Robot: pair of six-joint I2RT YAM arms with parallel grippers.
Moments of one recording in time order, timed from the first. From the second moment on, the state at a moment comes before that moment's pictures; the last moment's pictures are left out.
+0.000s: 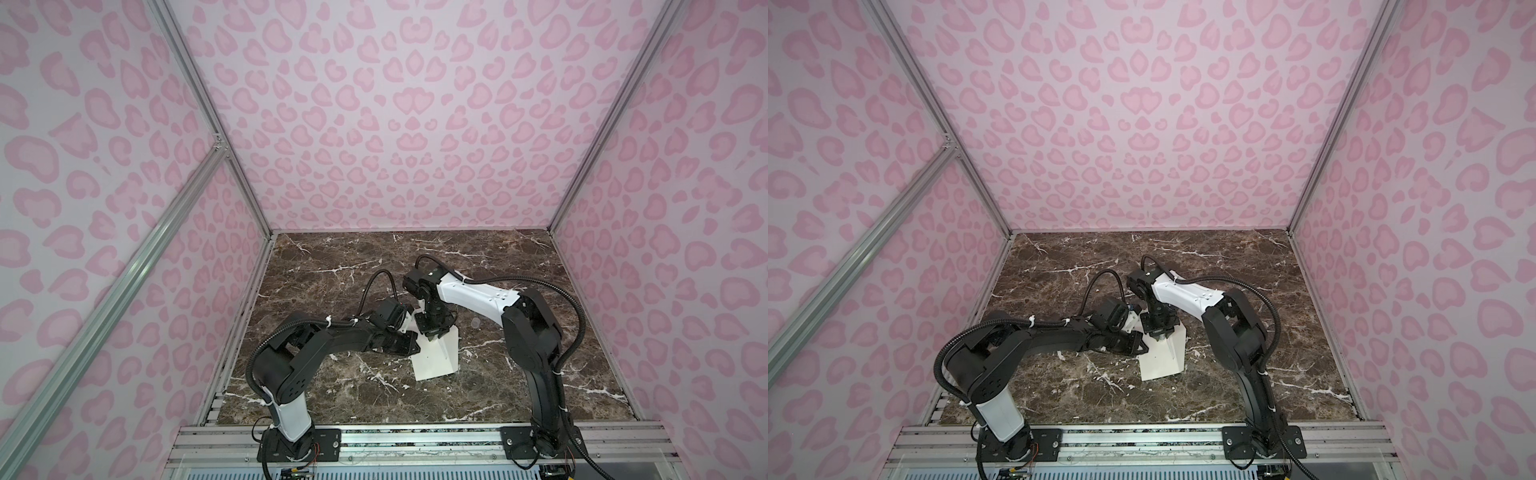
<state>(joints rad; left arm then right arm) -0.71 1.78 0.82 -0.06 0.49 -0.52 0.73 2.07 1.65 -1.25 -0.03 0.48</state>
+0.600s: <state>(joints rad) -0.71 1.64 0.91 -0.21 0.45 -0.52 0.64 1.67 1.41 -1.08 -0.13 0.45</state>
